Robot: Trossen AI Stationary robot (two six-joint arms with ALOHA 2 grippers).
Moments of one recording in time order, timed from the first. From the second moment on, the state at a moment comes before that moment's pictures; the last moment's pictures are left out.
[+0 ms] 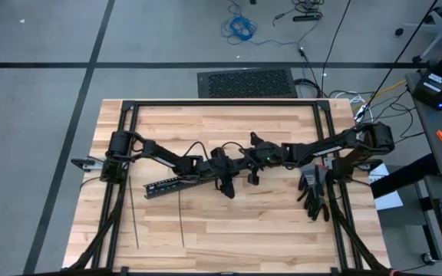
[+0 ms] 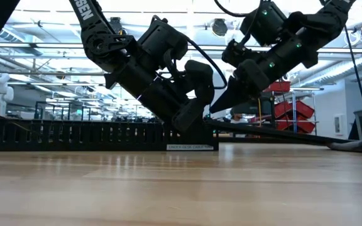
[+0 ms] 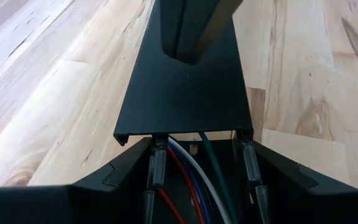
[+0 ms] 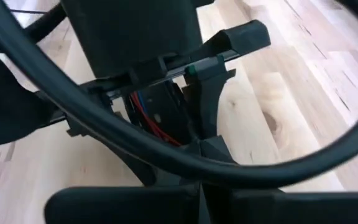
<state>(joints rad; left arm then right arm) -0.02 2.03 0.97 0.38 -0.24 -0.10 -0.07 1.54 0.64 0.30 0.07 0.01</state>
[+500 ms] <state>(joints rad) -0.01 2.03 0.97 0.39 -0.24 -0.06 -0.07 1.62 0.64 0.35 0.00 0.02</state>
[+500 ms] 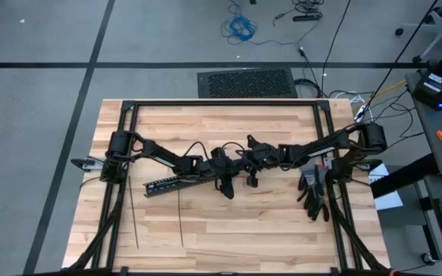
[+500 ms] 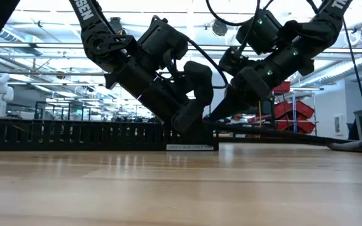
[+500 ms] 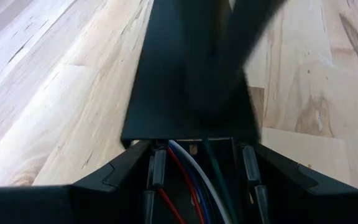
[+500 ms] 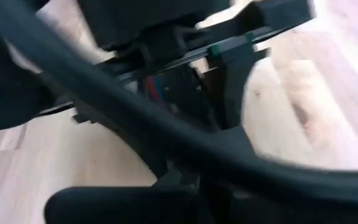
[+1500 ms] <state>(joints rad) -0.01 2.03 0.97 0.39 -0.19 -0.04 -0.16 1.70 0.77 0.21 -0.19 -0.09</state>
